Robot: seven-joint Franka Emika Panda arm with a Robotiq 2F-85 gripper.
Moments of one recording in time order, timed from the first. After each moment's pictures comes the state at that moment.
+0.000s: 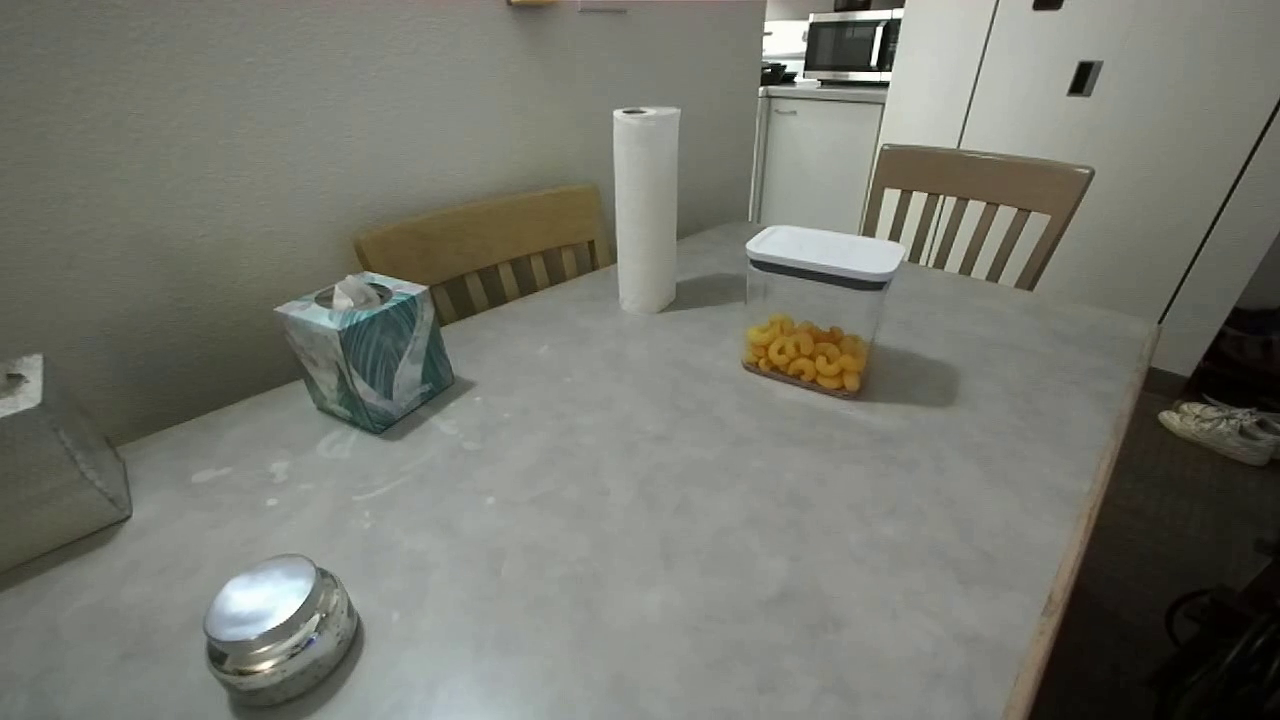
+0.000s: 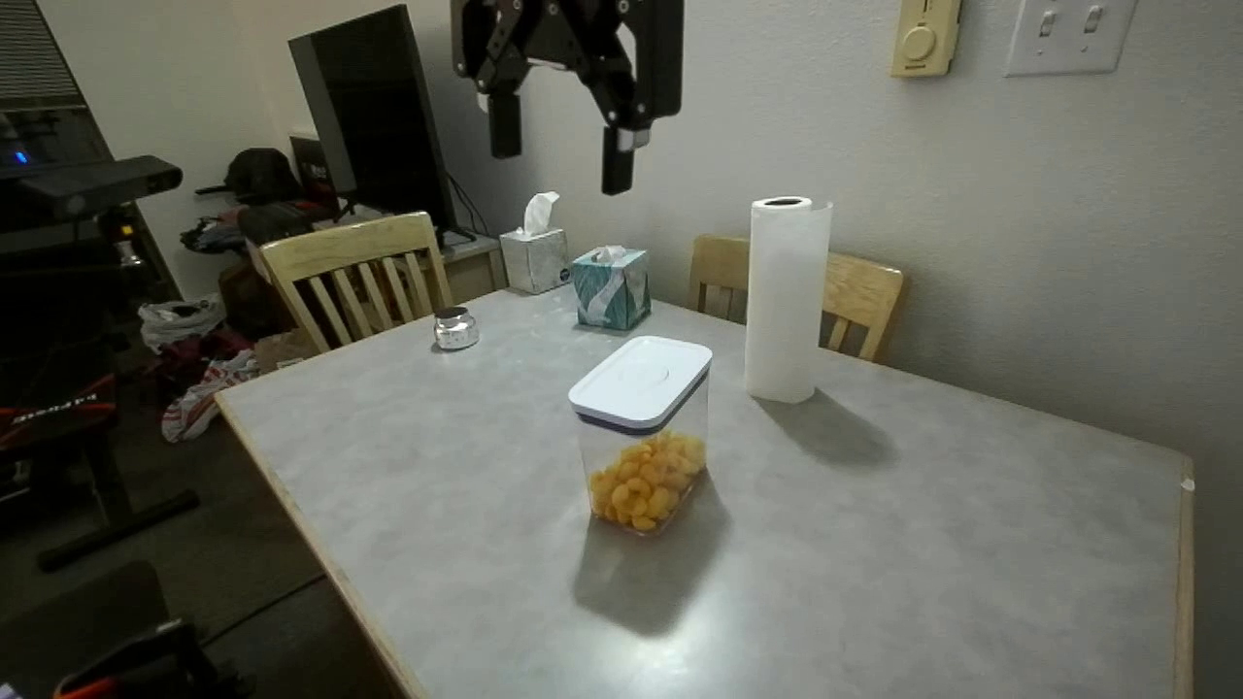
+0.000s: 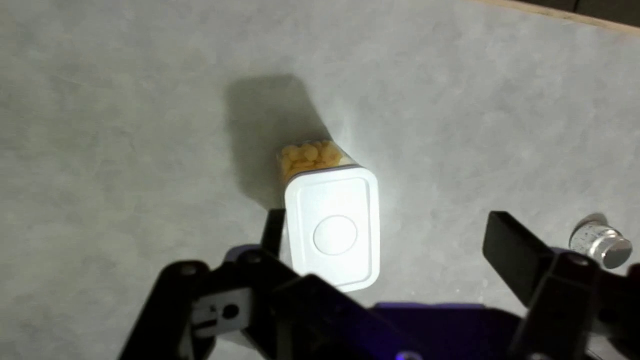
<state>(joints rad) -0.03 -0.06 -0.36 -1.91 0.14 1.79 -0.58</state>
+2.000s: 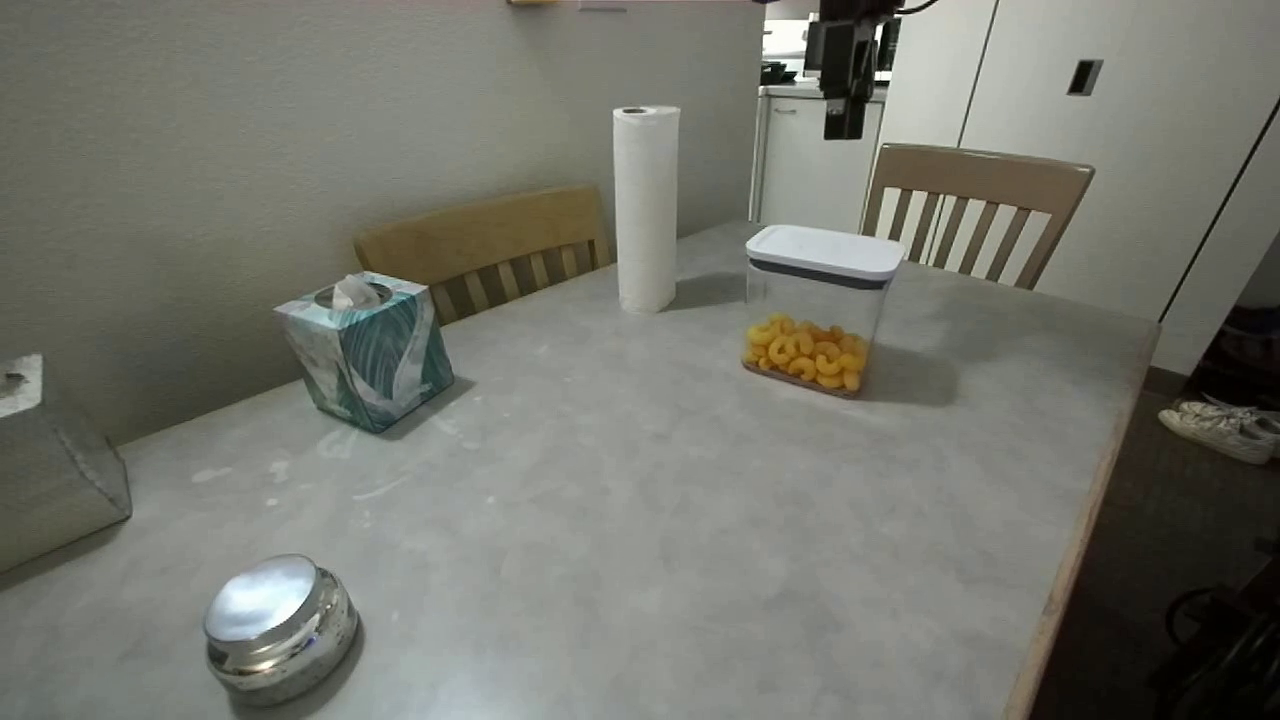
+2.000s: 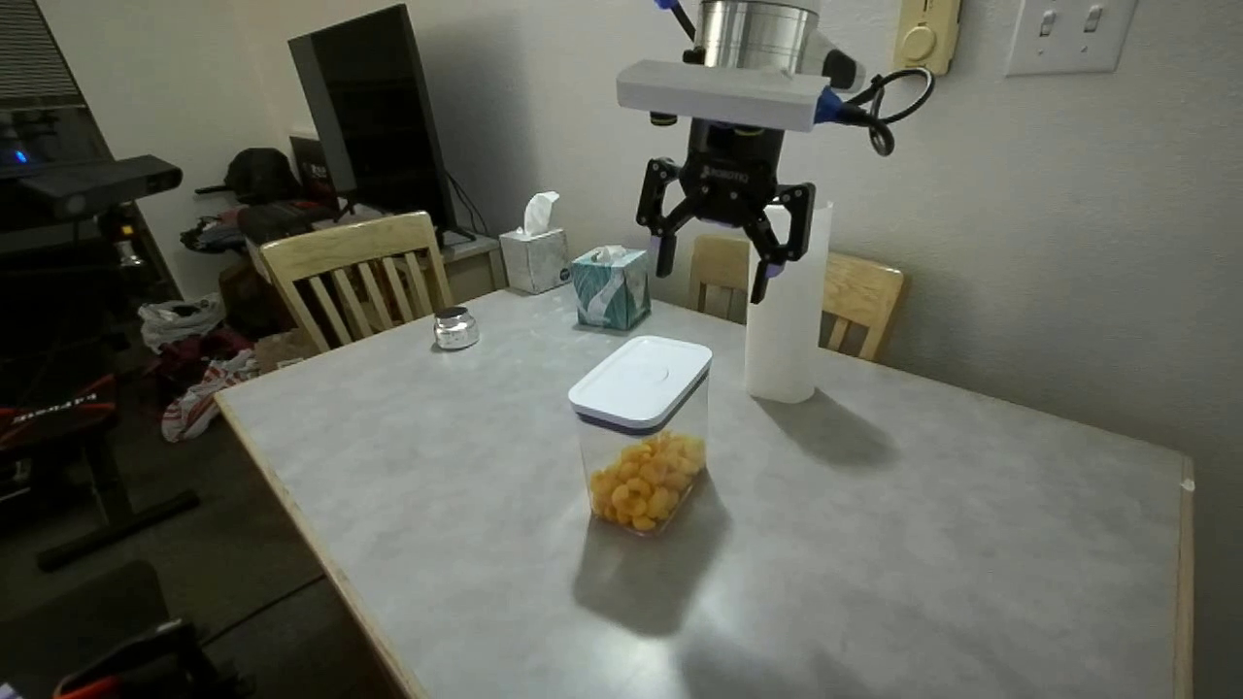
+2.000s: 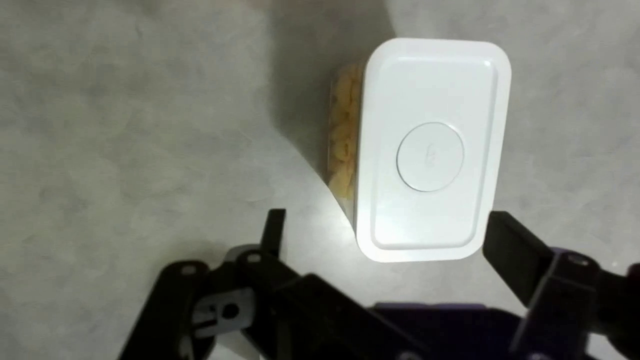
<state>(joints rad) -0.19 0.54 -0.12 -1.37 0.13 1.78 -0.61</state>
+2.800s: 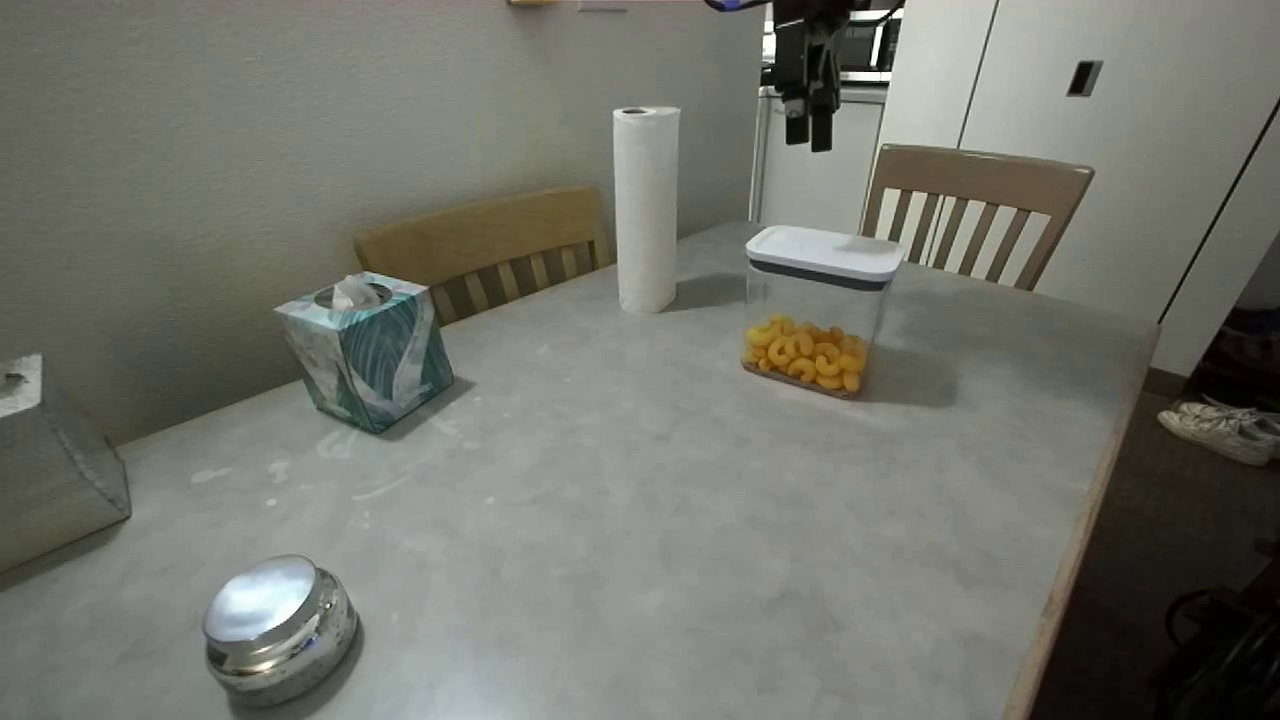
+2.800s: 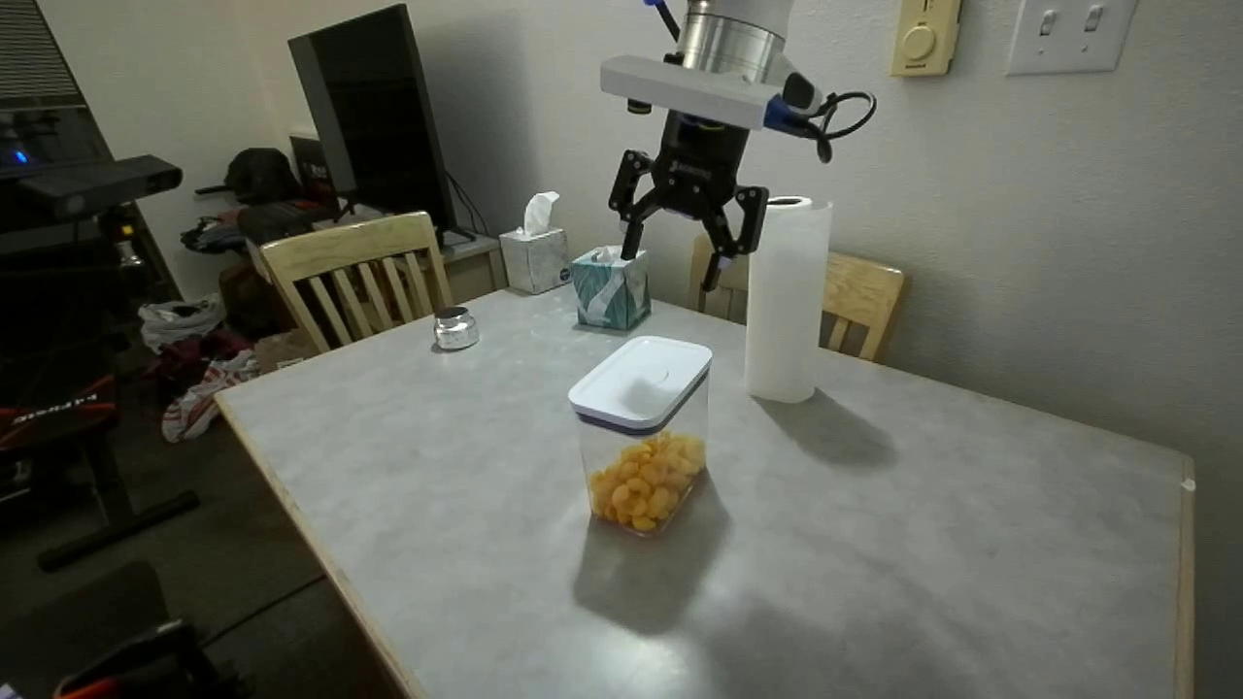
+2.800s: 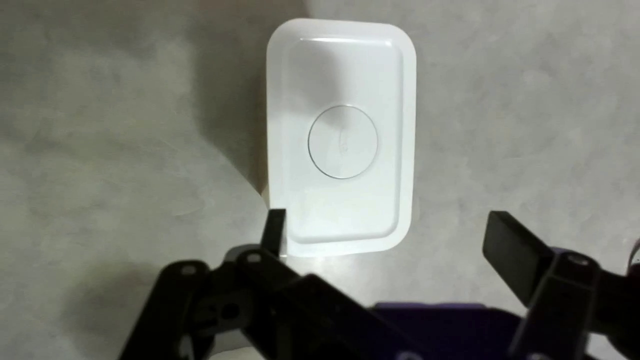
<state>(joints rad) -0.20 0.67 -0.02 -1.16 0.13 1.56 -0.49</state>
